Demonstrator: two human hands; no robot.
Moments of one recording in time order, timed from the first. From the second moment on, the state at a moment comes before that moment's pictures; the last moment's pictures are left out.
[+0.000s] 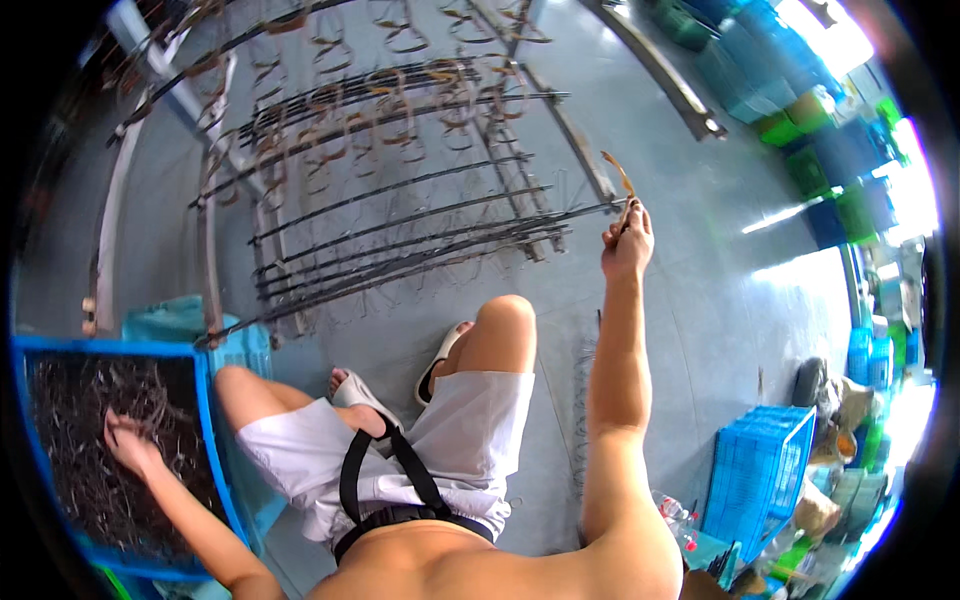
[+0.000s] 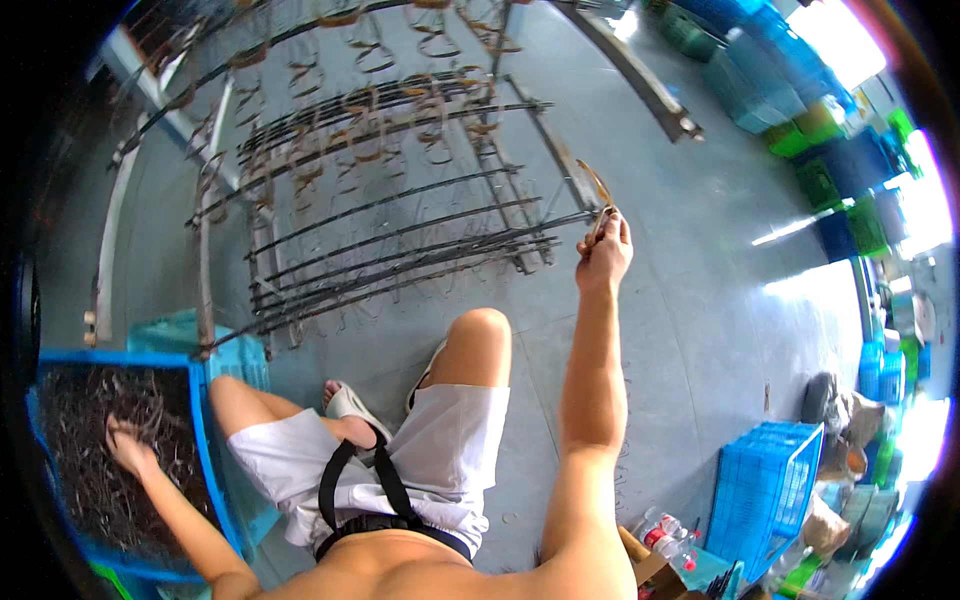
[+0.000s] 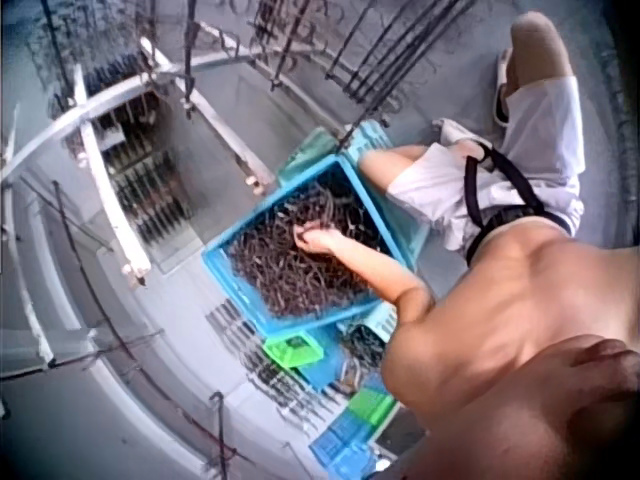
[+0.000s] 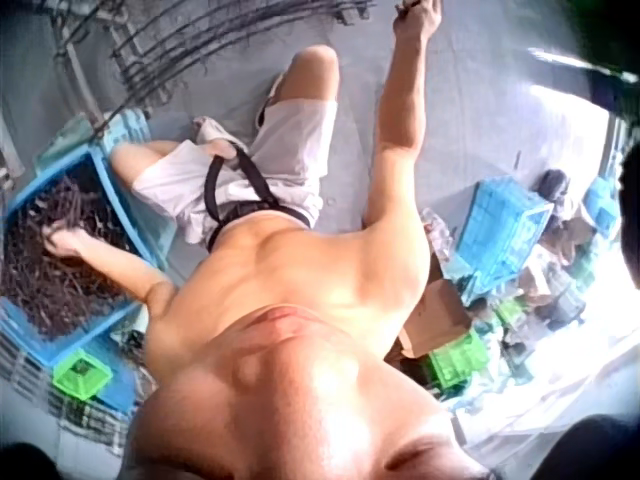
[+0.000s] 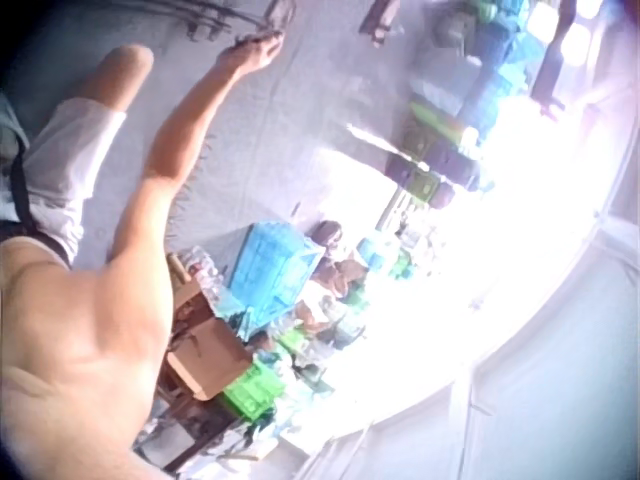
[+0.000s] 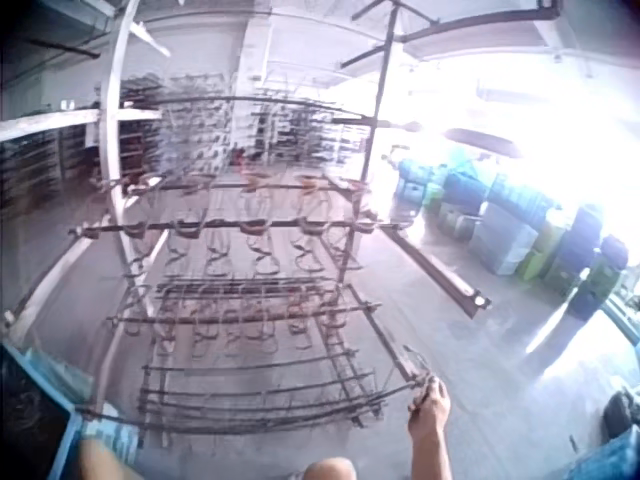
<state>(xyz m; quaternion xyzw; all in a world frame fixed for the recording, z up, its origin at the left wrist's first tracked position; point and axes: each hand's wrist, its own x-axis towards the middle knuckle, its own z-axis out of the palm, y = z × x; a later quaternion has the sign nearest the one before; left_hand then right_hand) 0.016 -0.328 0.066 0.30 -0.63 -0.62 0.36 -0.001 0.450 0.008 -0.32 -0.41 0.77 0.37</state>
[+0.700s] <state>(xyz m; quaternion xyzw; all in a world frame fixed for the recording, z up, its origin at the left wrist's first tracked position) 0.020 -0.191 0.049 -0.17 -0.10 -0.97 -0.11 0.007 0.460 -0.004 -0.23 -0.43 0.82 0.30</state>
